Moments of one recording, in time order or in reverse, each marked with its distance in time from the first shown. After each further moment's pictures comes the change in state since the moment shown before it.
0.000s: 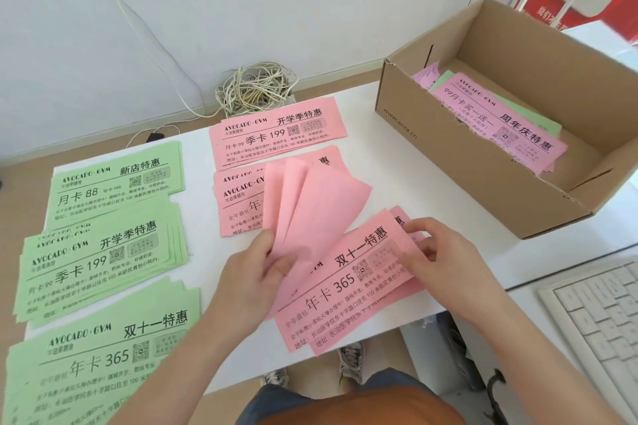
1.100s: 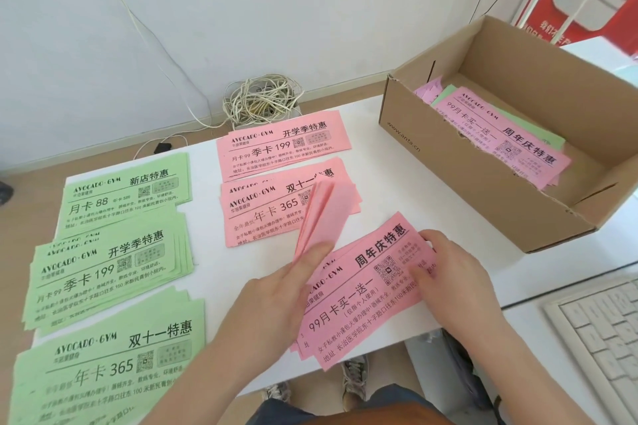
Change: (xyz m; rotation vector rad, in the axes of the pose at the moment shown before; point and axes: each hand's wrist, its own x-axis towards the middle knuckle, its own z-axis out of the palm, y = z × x) left_hand -0.019 0.019 0.001 0.364 -0.106 0.350; right_hand 0.010 0.020 0.015 -0.317 0.213 -0.077
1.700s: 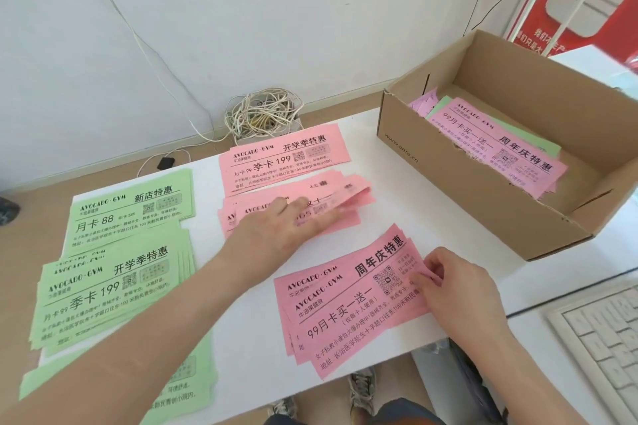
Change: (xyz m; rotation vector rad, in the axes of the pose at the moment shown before) left_hand 0.088 -0.048 -0.023 0.702 0.042 0.430; right_hand -0.001 0.000 -0.003 0.033 0.015 0.099
